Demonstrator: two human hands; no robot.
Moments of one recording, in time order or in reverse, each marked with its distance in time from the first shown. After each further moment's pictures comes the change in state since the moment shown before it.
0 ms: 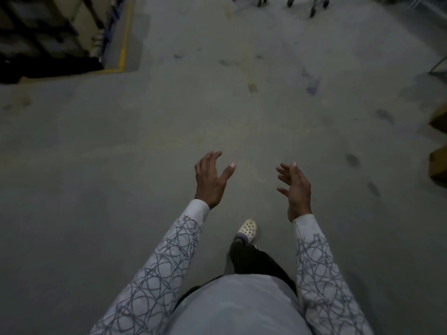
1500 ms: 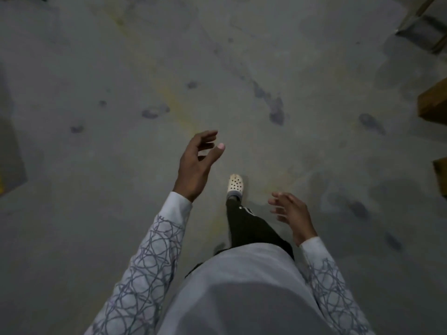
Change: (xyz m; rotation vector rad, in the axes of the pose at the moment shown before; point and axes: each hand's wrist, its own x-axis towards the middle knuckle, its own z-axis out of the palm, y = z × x) left_hand 1.088 0.210 0.291 -0.313 -0.436 0.105; right_hand 0.933 -0.265 0.173 -0.010 0.191 0.439
